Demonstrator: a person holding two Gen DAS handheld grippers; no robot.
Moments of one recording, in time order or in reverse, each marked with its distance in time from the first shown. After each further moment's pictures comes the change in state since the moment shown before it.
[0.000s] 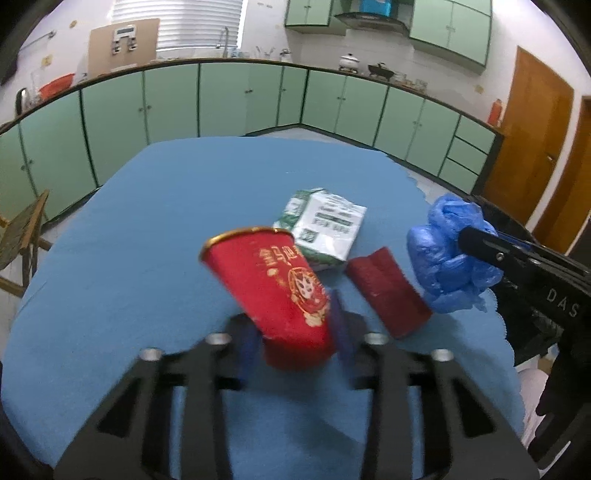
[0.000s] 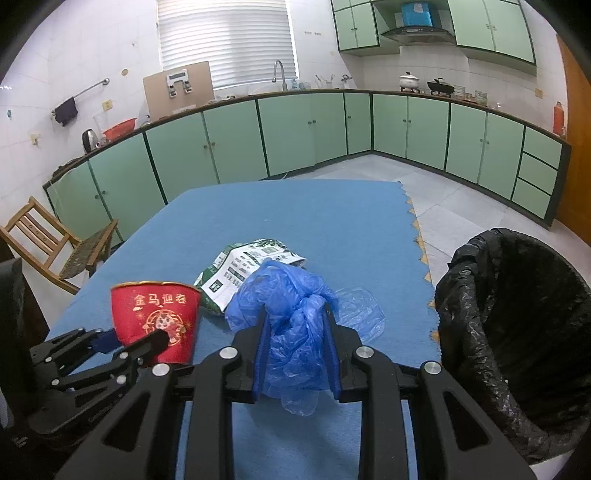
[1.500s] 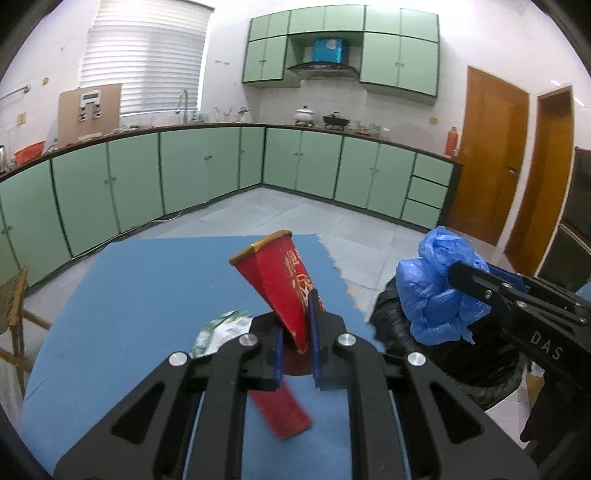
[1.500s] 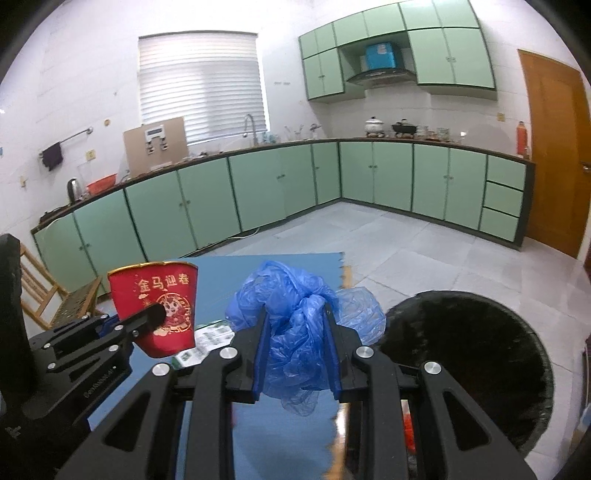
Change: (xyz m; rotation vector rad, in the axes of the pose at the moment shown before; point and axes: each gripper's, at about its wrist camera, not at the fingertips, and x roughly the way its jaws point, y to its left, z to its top) left arm -0.045 -0.109 0.081 0.103 -0.224 -0.105; right arm -0.096 -0.058 0.053 0.058 -0.204 -0.096
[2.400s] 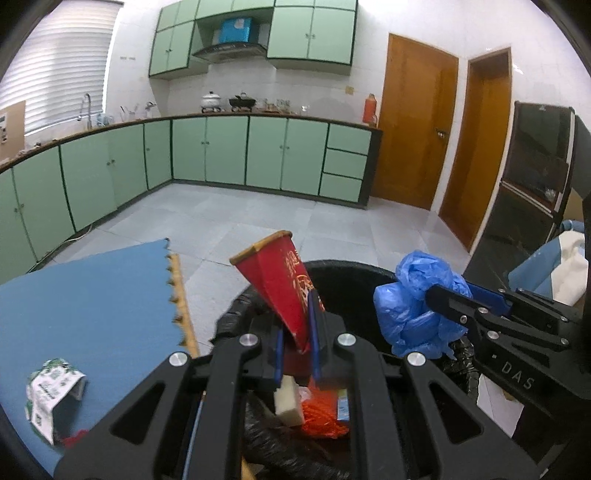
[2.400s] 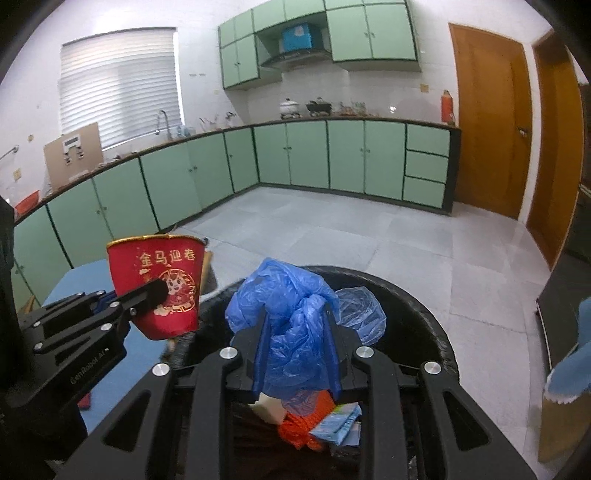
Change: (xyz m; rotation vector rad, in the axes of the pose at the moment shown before) left arm 0.123 -0.175 -0.007 0.155 0.078 -0.278; right arm 0.012 -0.191 -0.021 0.140 0.070 -0.260
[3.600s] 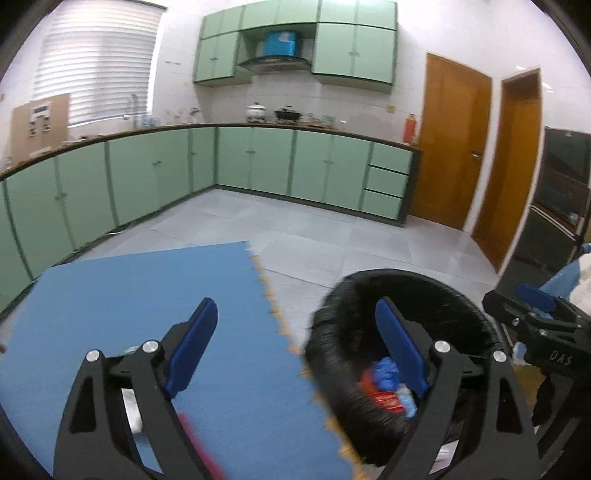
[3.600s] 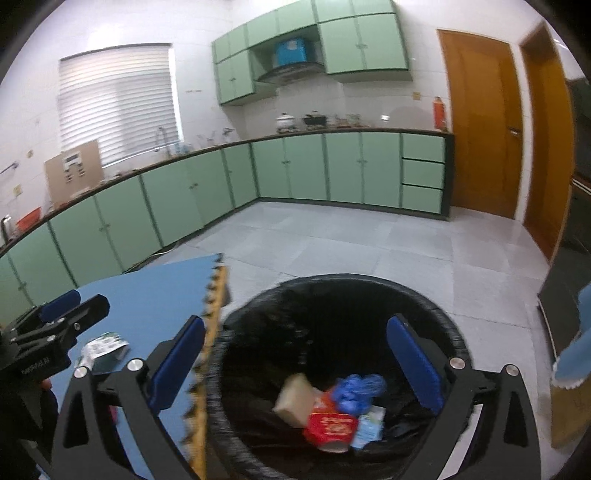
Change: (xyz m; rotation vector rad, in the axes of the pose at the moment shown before) left arm -0.090 0.101 -0.007 -0.081 -0.060 0.160; right arm -0.035 0.055 -0.005 0.015 -0.069 0.018
